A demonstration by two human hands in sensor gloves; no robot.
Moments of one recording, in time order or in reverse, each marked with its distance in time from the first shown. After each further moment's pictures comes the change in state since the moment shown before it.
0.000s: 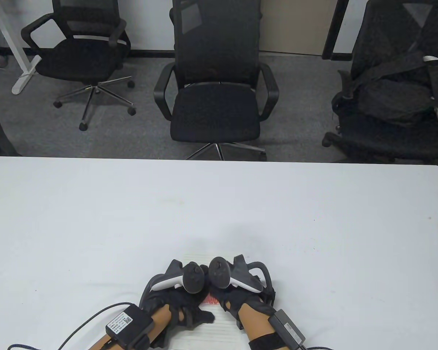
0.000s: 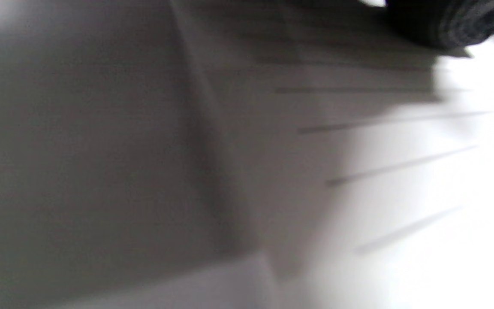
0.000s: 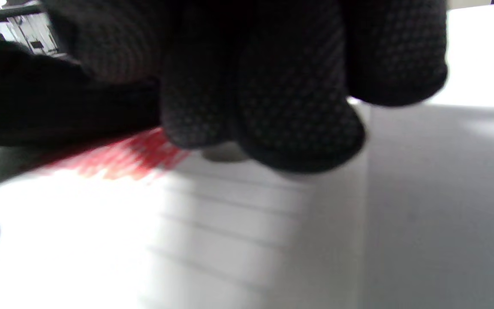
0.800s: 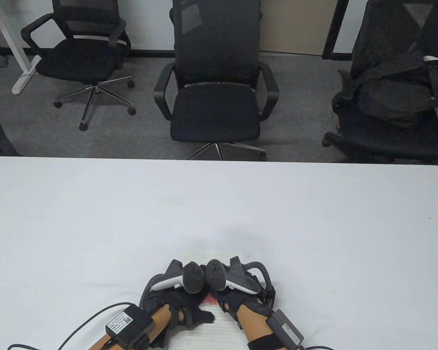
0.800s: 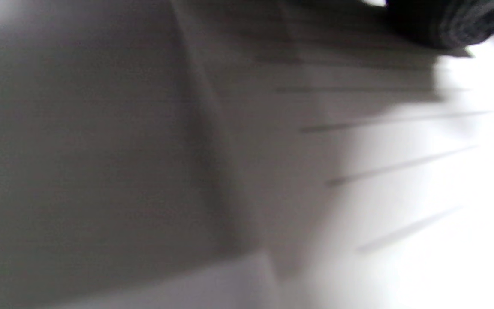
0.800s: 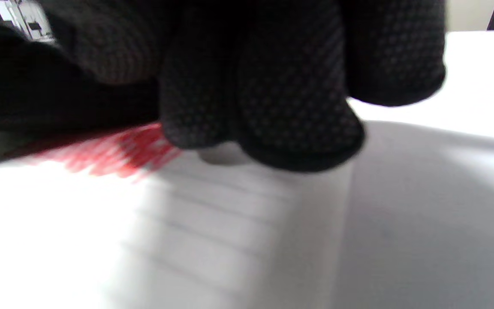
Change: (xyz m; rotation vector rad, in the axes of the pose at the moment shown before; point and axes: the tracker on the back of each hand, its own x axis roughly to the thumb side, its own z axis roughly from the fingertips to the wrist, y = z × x) left_hand 0.000 0.000 0.000 -0.002 0.000 0.001; right_hand 0.009 -0.001 0.002 -0.034 0.007 0.100
